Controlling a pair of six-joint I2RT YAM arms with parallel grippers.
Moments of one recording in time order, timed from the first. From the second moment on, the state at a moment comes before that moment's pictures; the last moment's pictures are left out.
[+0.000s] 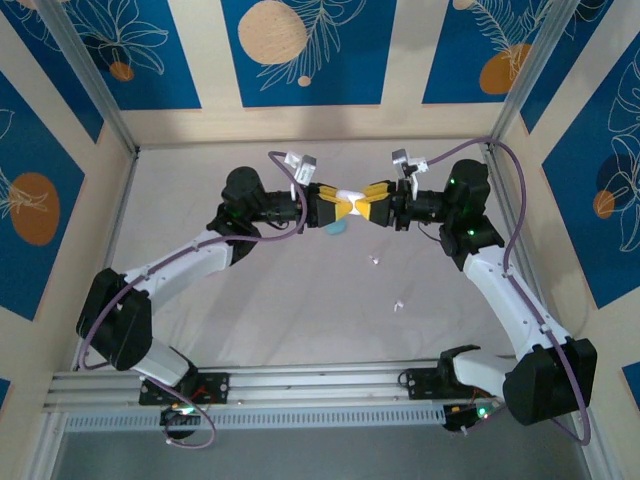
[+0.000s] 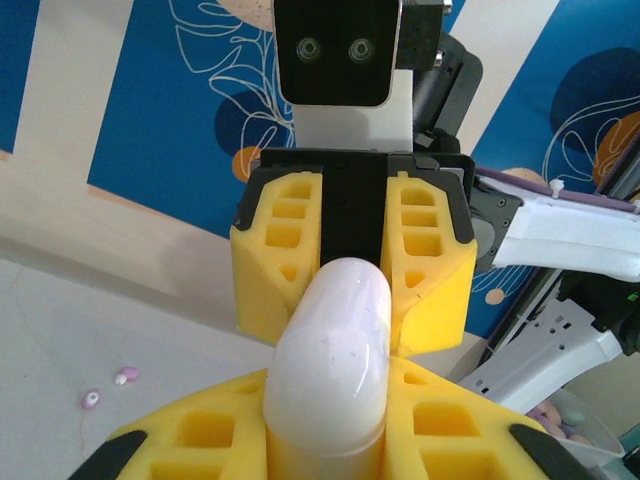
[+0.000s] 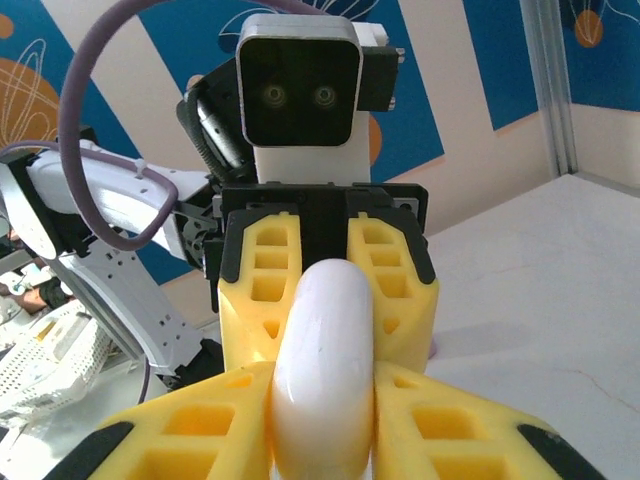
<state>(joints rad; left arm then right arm) -0.64 1.51 1.09 0.60 0.92 -0.57 0.23 1.15 0.97 0.14 -1.19 0.36</state>
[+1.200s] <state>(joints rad) -0.65 1.48 1.10 0.44 0.87 -0.40 0.21 1.19 1.05 -0.08 -1.20 0.29</state>
